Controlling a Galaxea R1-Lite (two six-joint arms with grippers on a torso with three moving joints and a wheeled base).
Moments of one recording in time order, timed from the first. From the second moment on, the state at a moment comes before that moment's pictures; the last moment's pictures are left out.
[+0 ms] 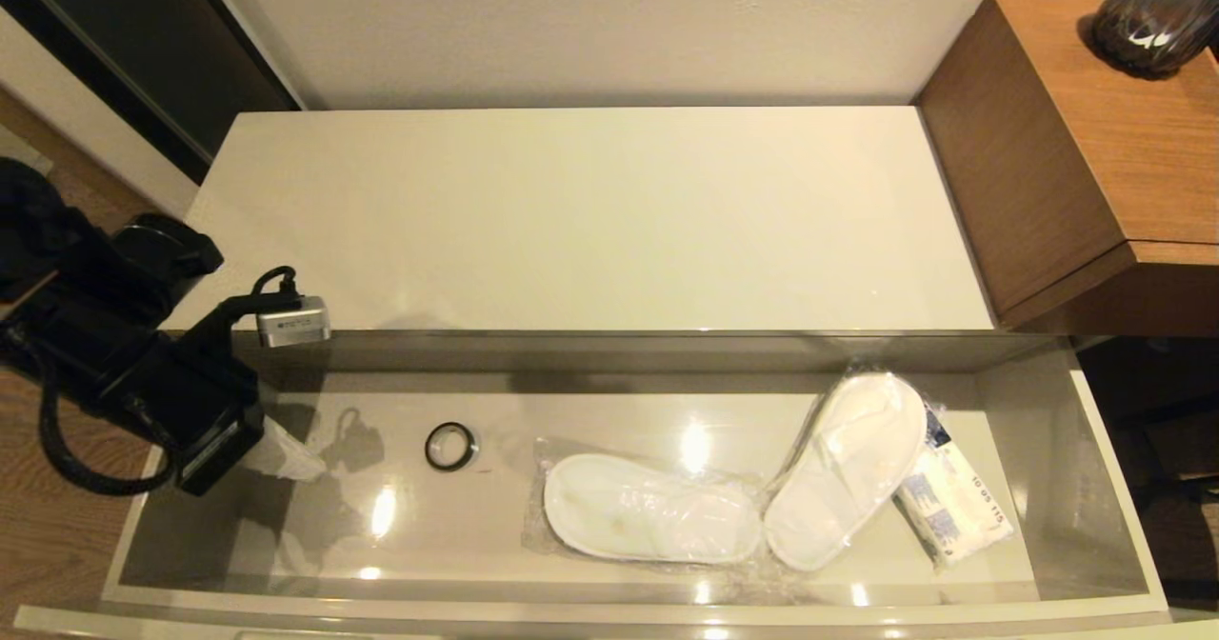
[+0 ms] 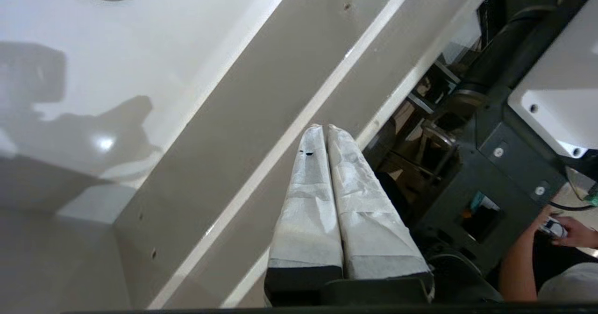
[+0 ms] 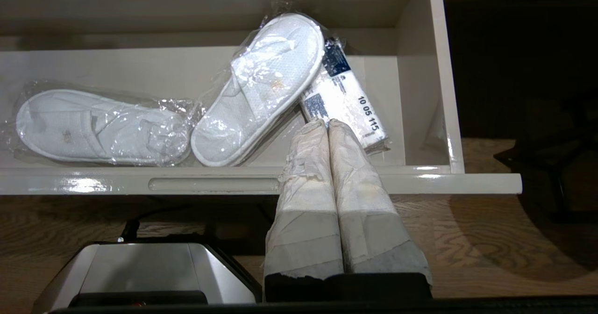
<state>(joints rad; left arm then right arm) 0.07 1.74 -1.42 1.03 -0.48 0.88 0.00 0.00 0.00 0.01 0.00 -0.03</state>
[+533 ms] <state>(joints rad) 0.04 1.76 -1.50 1.27 -0.43 0.75 0.00 0.00 0.00 0.01 0.00 -0.03</state>
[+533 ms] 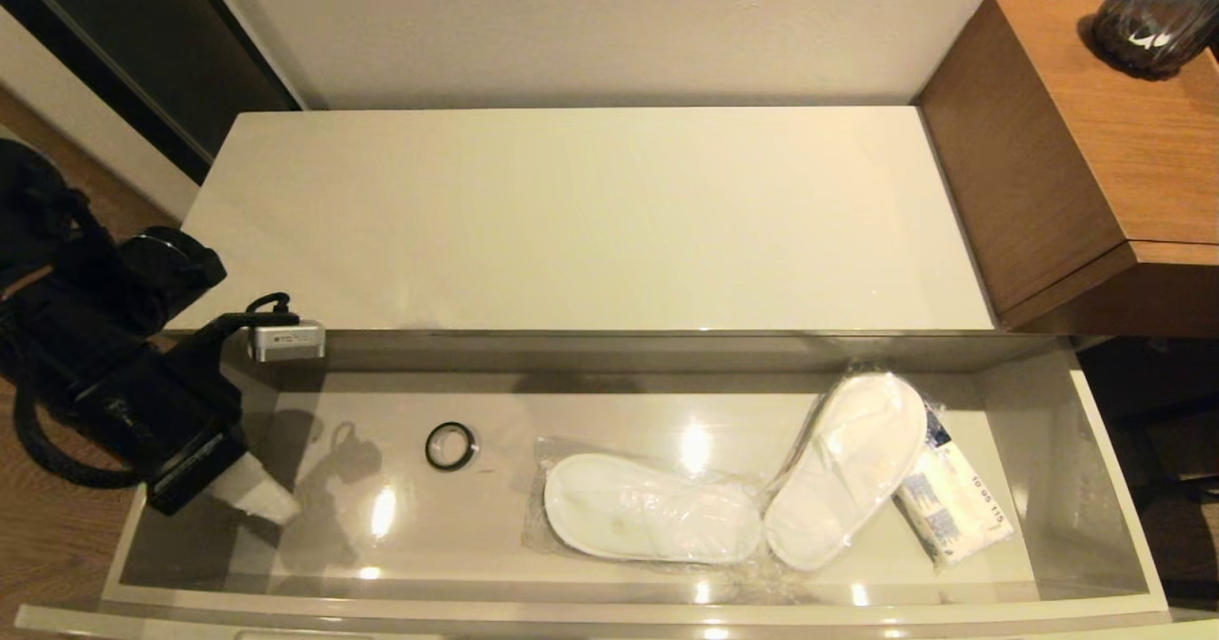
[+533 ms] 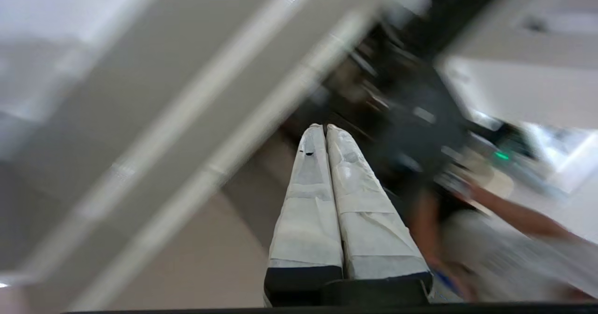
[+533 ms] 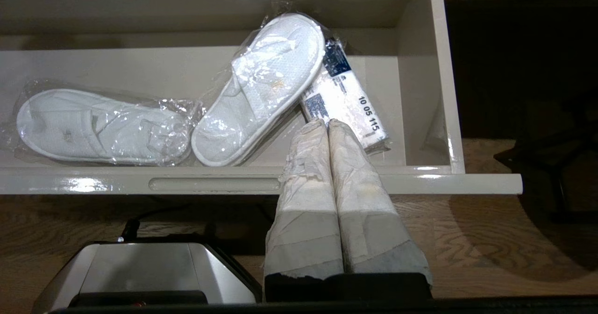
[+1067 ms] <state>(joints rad) 0.02 1.85 -1.51 1.43 -0.38 0.64 0.00 0.00 0.00 0.01 0.00 -0.03</state>
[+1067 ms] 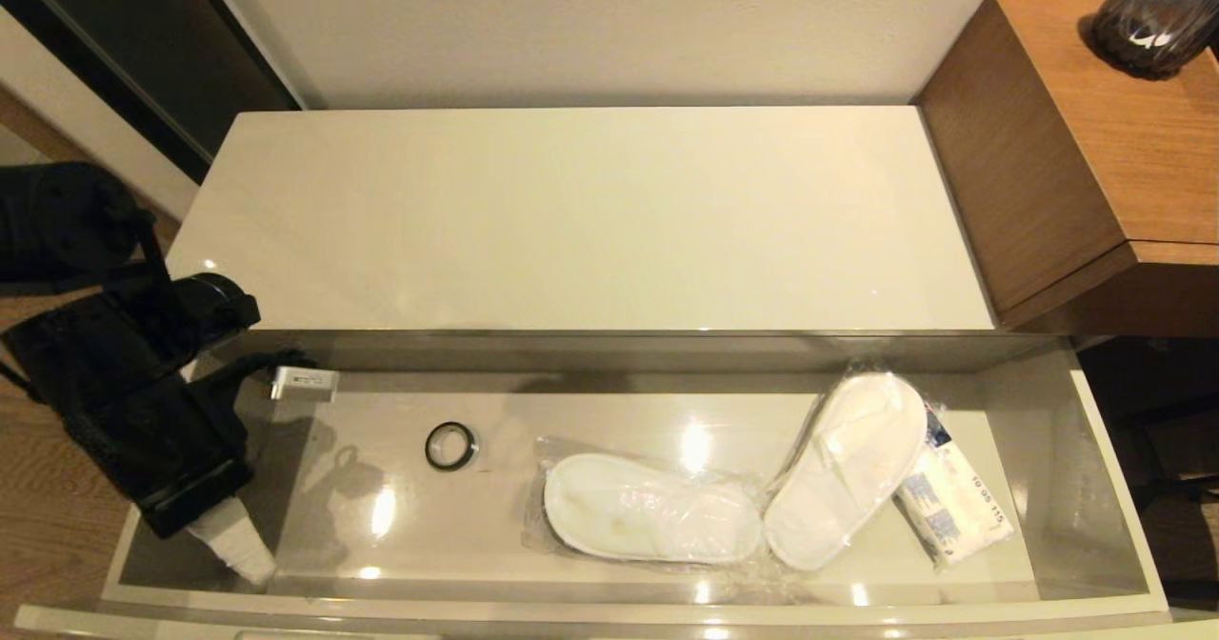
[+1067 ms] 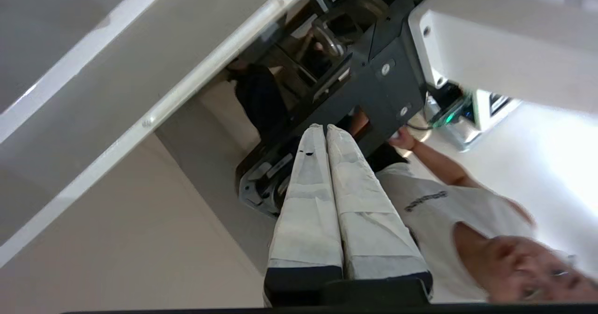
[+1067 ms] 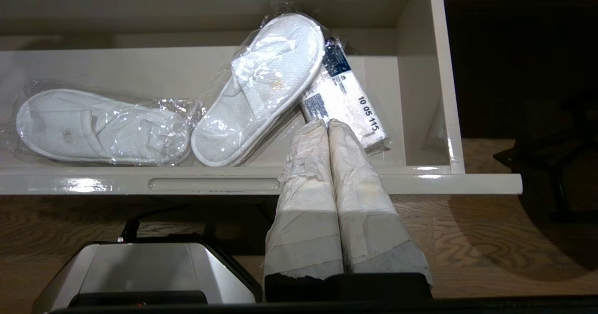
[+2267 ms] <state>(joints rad) 0.07 2.23 -1.75 1.30 -0.27 0.75 0.00 0.00 0.00 0.01 0.00 -0.03</state>
